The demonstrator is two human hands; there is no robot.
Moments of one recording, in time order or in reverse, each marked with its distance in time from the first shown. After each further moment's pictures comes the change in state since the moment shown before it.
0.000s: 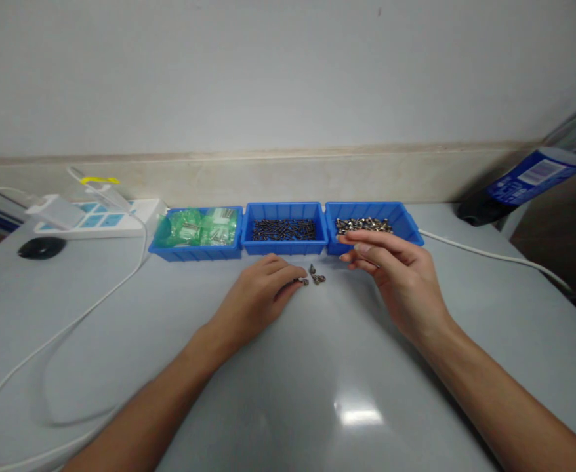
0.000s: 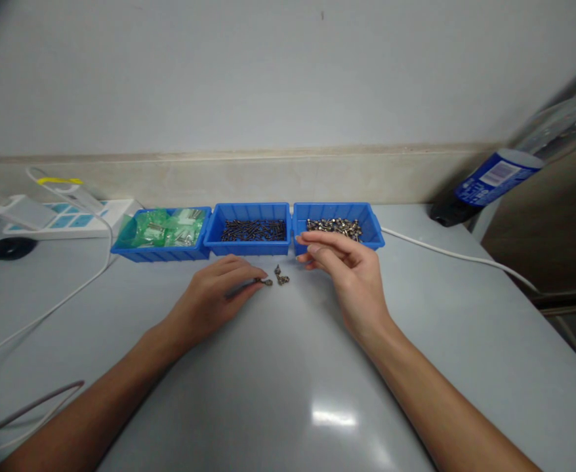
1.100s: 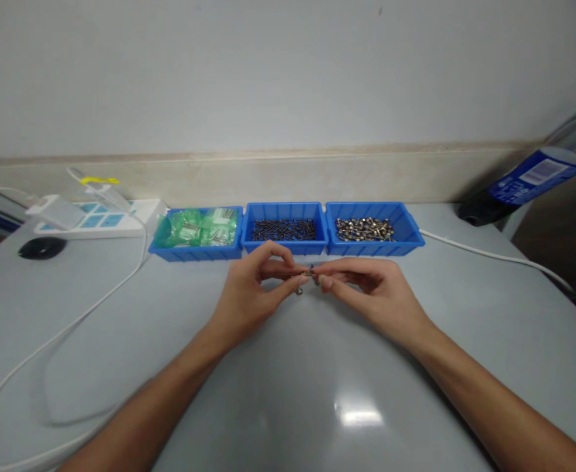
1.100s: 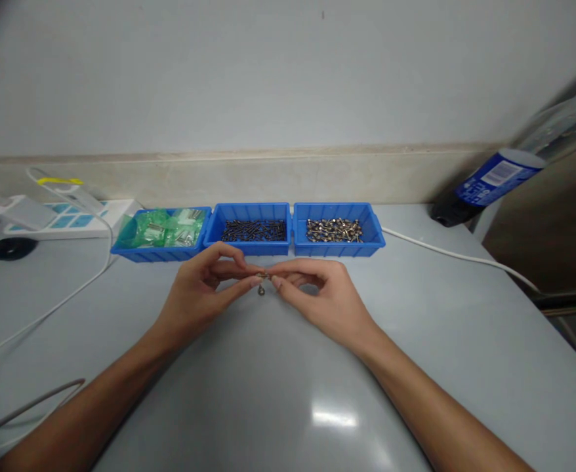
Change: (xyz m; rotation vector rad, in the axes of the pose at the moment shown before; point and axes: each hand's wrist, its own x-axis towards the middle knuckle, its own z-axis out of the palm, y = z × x) left_hand 0.007 0.018 -0.005 -0.729 0.166 -0.479; right_hand -0.010 0.001 0.006 -0.288 -0.350 -0.050
